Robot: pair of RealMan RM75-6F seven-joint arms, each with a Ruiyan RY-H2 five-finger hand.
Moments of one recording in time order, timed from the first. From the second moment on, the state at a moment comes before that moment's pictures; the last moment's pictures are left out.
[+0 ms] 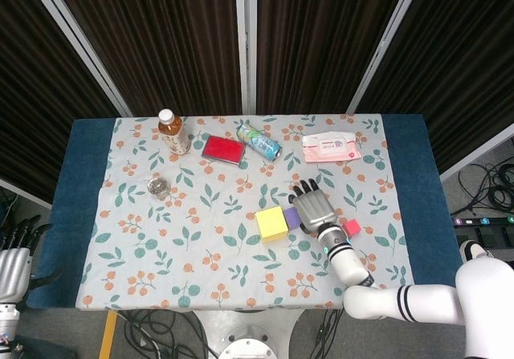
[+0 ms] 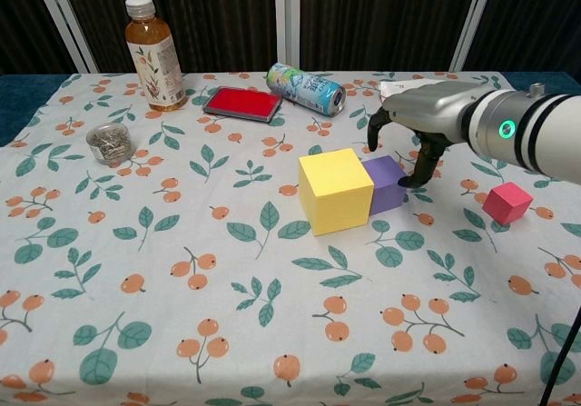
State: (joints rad) left arm -0.01 -1.25 -0.03 -1.44 1.45 1.49 -0.06; right arm 0.98 -1.53 0.08 -1.65 -0.55 1.02 -0.79
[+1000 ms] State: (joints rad) left arm -0.01 -1.22 -0.03 -1.50 1.47 1.51 -0.02; right arm 0.65 -1.38 -0.11 -1.49 -1.07 1.04 -0.48
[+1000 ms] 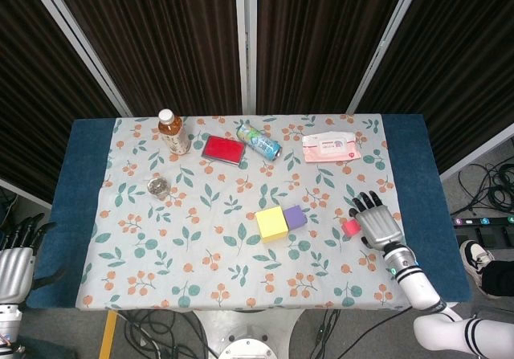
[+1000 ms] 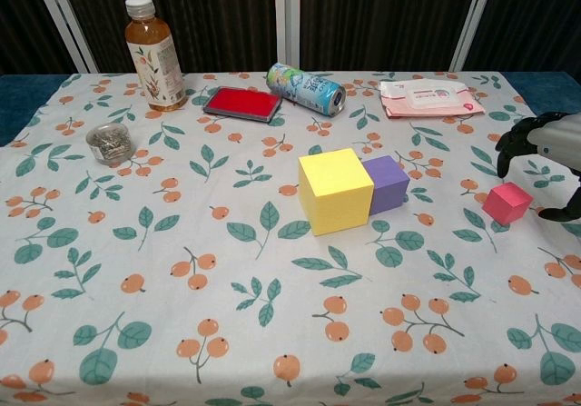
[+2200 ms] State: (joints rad) left arm -0.01 -1.22 -0.03 -1.50 1.47 1.51 -0.03; right arm 0.76 -1.44 0.11 -1.52 -0.84 0.87 -0.60
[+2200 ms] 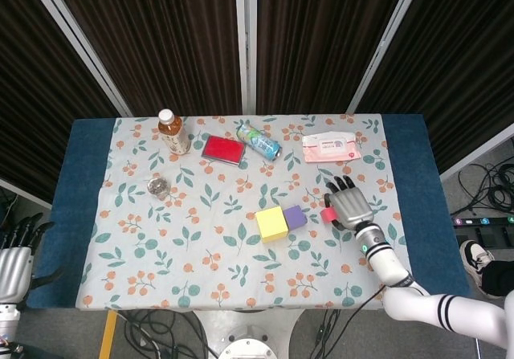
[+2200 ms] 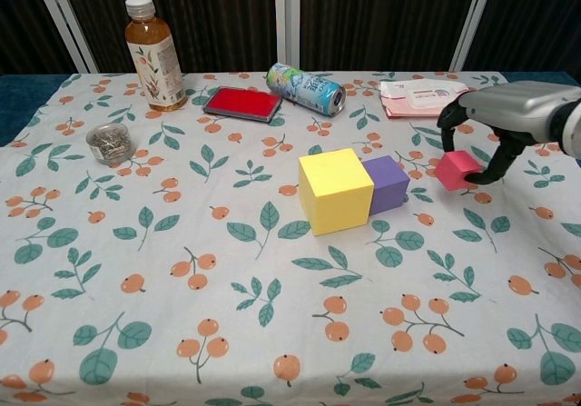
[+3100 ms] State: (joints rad) left arm -0.01 -1.22 -0.03 -1.49 1.46 1.50 -0.05; right arm 0.90 -1.58 0.11 -1.43 -0.68 0.86 -0.67
